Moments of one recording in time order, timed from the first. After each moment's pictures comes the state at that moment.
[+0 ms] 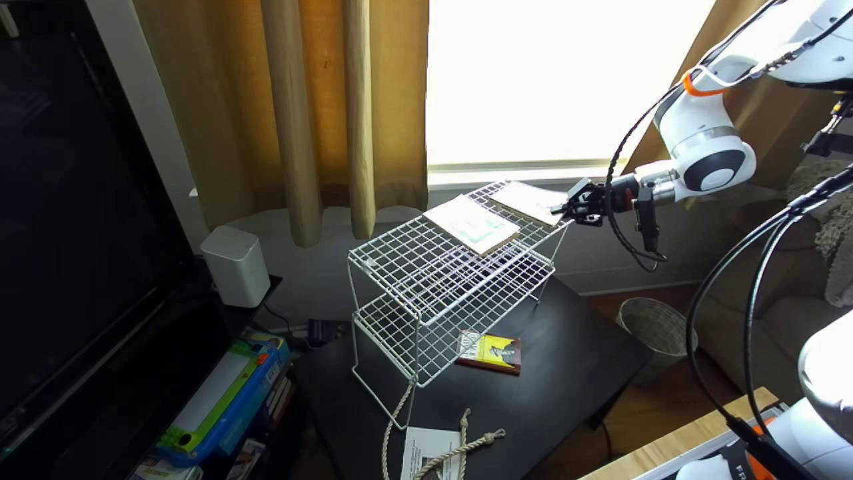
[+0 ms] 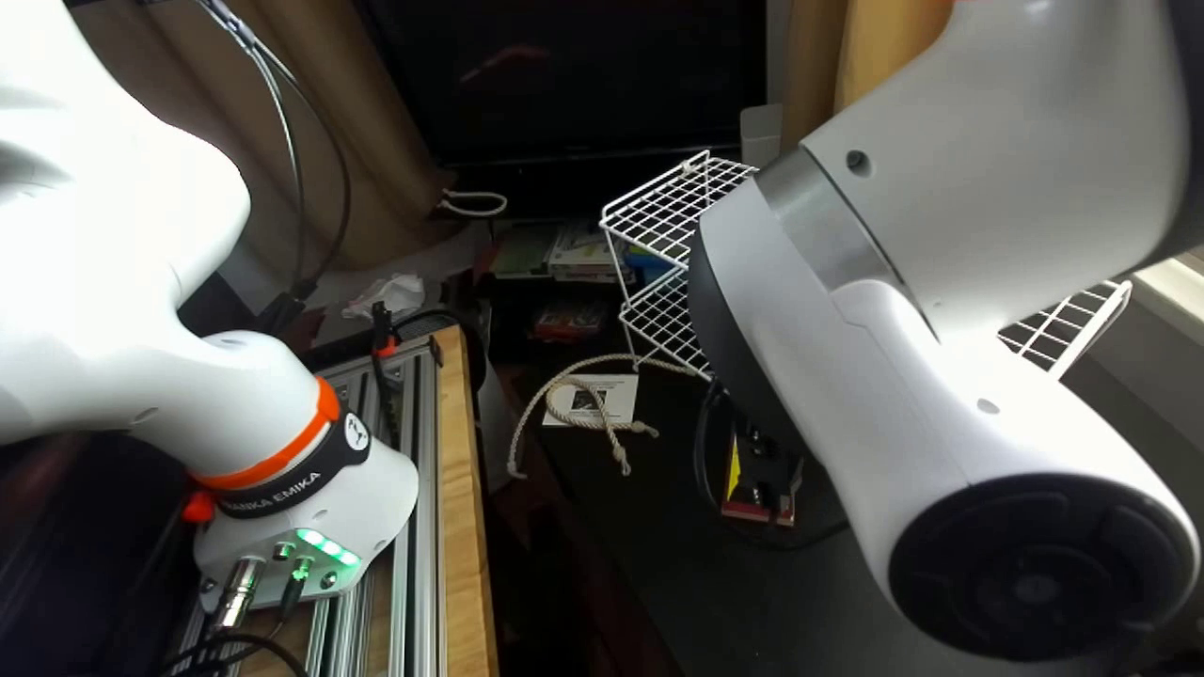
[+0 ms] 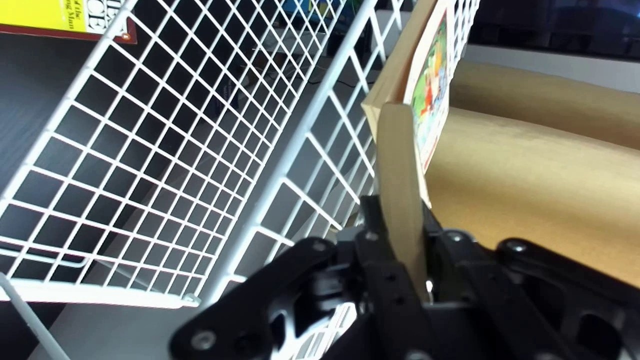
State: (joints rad) arm -0.27 0.31 -0.25 -2.28 1.34 1.97 -1.11
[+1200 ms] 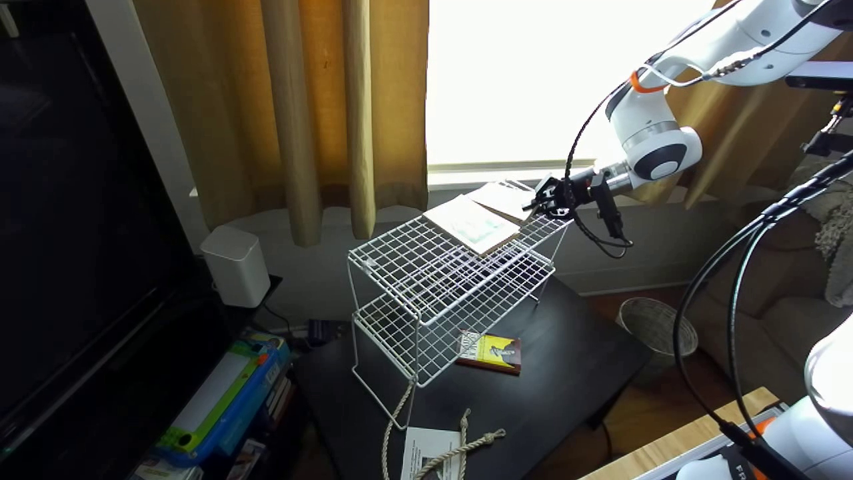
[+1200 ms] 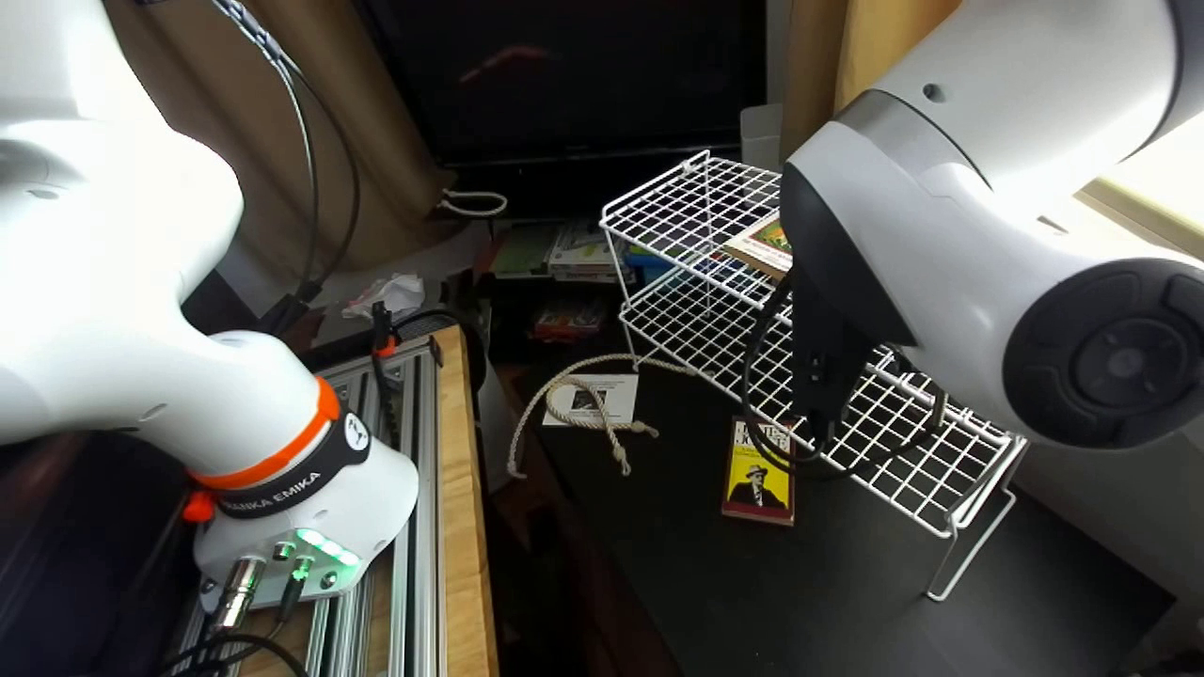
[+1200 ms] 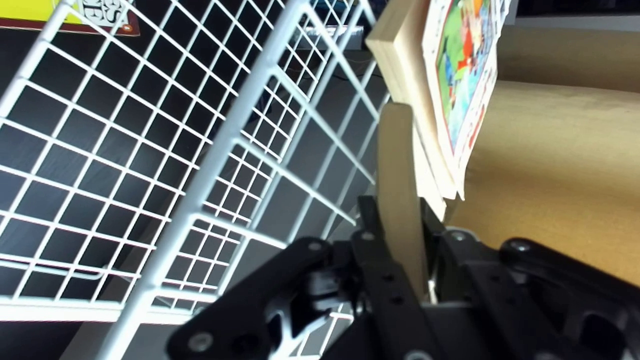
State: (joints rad) arm -0.19 0.41 -0.17 -2.13 1.35 2.12 -0.91
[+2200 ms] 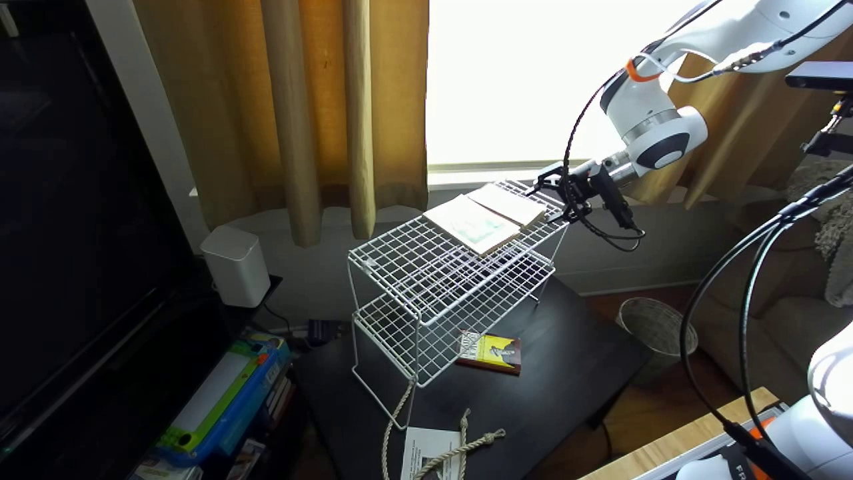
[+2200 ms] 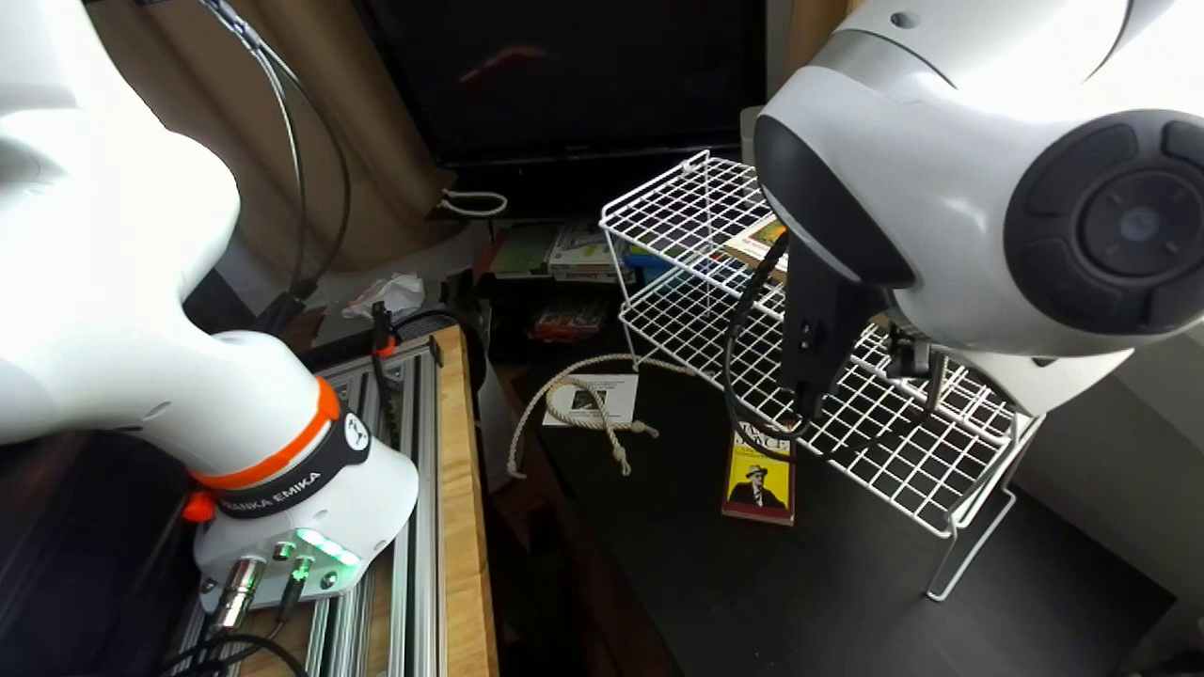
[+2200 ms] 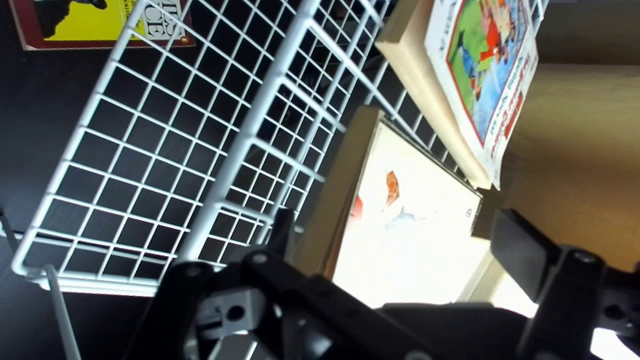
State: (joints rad) arm -0.16 0.34 -0.17 -2.17 1.23 2.26 -0.72
